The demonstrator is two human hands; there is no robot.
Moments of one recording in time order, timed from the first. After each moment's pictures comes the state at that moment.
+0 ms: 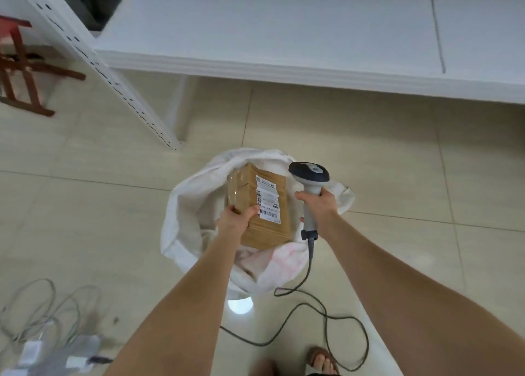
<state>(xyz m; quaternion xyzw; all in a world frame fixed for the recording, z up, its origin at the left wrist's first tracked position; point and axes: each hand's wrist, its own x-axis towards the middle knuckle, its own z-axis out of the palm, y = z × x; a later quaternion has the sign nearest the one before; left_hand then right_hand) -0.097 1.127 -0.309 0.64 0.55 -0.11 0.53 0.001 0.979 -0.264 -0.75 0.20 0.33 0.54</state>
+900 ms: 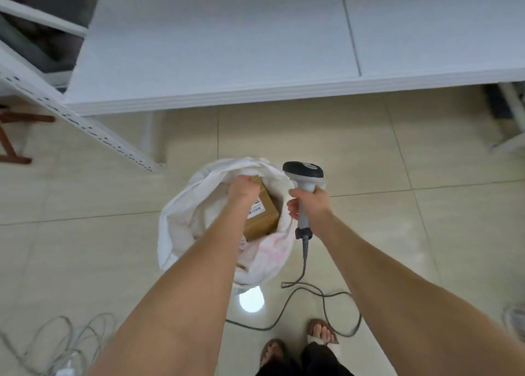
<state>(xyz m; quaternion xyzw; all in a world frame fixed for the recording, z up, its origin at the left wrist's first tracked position) -0.015 1.076 -0.195 0.81 0.40 -0.19 0.39 -0.010 0.925 -0.192 -0.65 0.28 0.31 0.63</state>
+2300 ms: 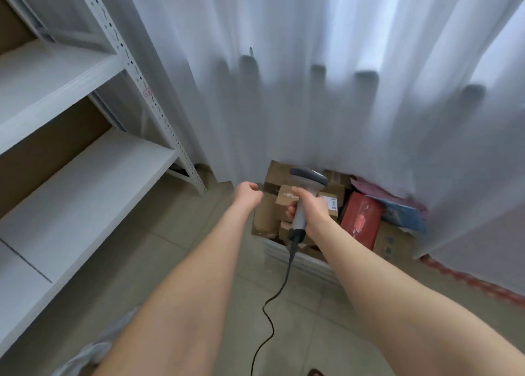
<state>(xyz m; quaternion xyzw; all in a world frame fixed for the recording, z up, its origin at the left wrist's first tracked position) -0.186 0.329 0.229 0.88 -0.13 -0.30 0.34 -0.315 0.255 0.229 -0.35 0.52 -0.17 0.76</state>
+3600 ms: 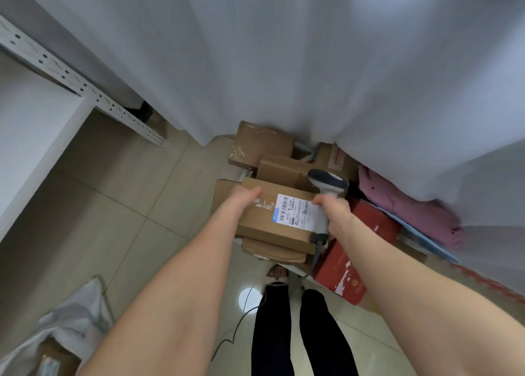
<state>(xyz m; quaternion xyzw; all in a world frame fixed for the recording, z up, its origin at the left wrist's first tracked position) -0.085 0.112 -0.025 0.85 0.04 -0.49 0.20 -0.248 -0.008 -0.016 -0.33 0.70 0.04 0.63</state>
